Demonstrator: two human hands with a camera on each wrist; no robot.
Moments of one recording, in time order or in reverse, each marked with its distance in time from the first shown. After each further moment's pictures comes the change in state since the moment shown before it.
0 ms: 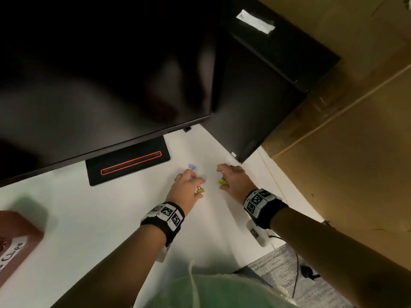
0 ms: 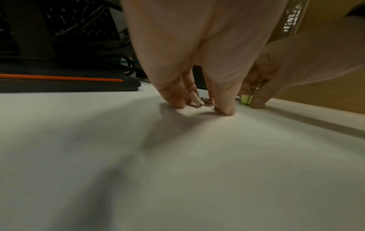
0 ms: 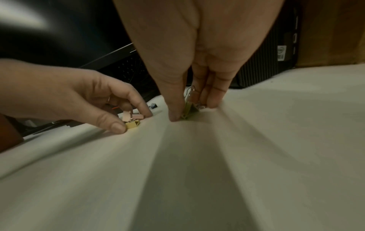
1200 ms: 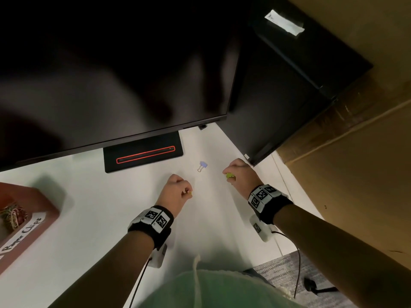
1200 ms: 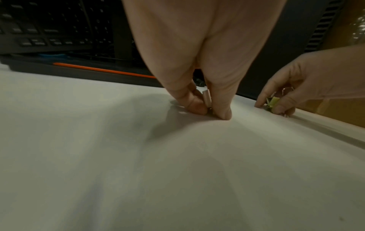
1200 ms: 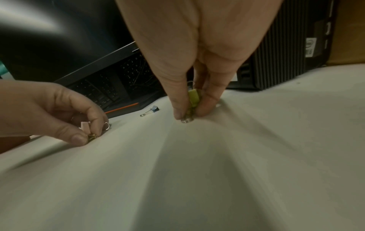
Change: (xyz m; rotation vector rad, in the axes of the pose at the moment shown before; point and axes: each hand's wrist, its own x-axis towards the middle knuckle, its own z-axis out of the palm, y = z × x) left_hand -0.030 -0.032 -0.007 -0.244 0.139 -0.198; right_hand 0.021 -0.006 -0.007 -0.042 -0.014 -0.133
